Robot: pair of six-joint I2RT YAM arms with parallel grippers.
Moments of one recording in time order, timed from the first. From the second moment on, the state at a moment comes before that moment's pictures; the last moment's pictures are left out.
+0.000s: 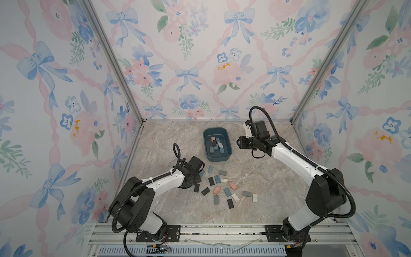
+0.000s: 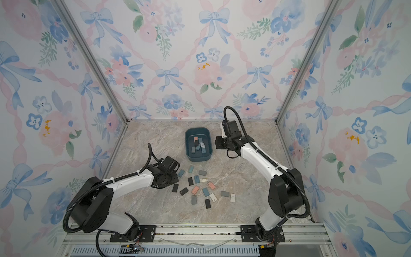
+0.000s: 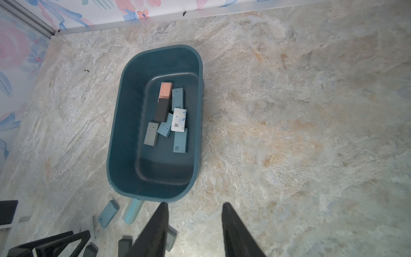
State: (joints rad) left arm -0.60 1.48 0.75 -0.52 -0.18 -0.97; right arm 0.43 1.63 1.35 -0.52 -0.06 0.36
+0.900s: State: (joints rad) left arm -0.60 1.54 0.79 -0.51 -0.19 -0.96; right arm 0.43 1.63 1.34 -0.51 -0.07 0.37
